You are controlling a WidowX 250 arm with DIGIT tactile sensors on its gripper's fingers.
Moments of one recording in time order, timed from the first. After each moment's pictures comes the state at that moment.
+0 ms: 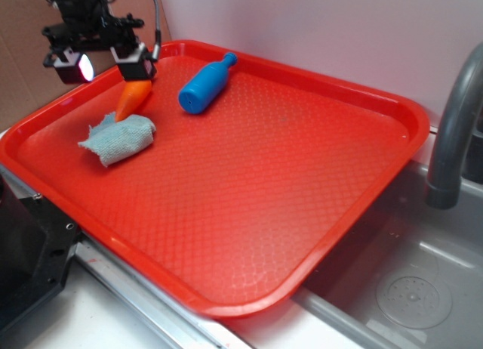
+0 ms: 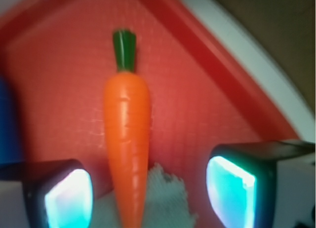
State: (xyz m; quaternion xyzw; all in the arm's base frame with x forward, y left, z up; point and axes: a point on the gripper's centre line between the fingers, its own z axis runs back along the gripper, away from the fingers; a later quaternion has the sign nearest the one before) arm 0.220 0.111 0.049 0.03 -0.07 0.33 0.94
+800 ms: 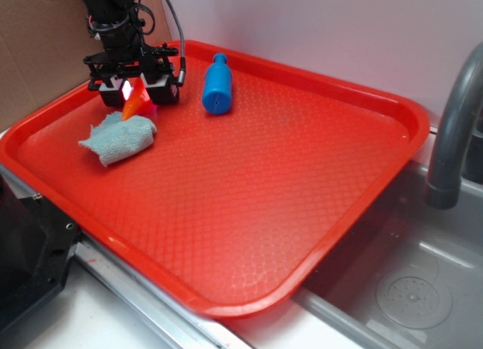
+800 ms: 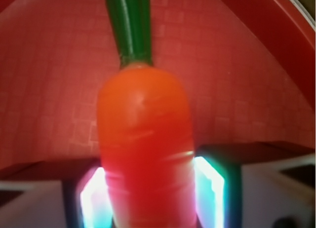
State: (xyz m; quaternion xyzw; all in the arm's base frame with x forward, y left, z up) arm 0.247 0.110 0.013 0.02 -0.07 0.34 0.94
